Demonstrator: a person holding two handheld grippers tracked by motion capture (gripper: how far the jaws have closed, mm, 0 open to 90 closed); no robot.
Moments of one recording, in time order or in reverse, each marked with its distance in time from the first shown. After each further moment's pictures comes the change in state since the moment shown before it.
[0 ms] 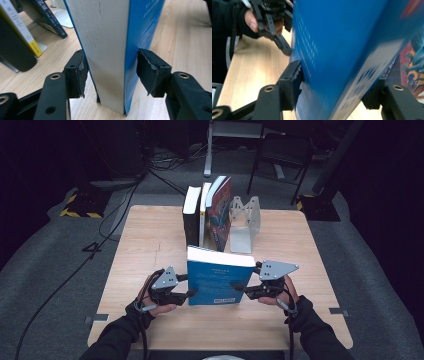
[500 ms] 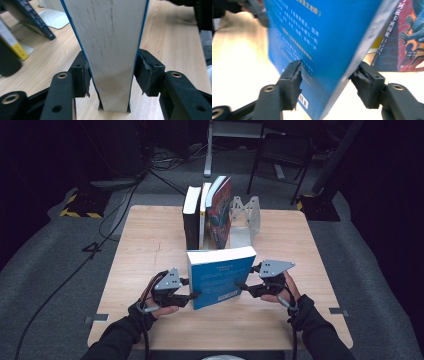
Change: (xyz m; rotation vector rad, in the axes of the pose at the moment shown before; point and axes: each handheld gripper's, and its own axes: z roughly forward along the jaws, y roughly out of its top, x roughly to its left) left arm -0.003 0.004 0.001 0.013 -0.053 0.005; right arm -0.018 -0.034 0.004 0.120 -0.009 0.035
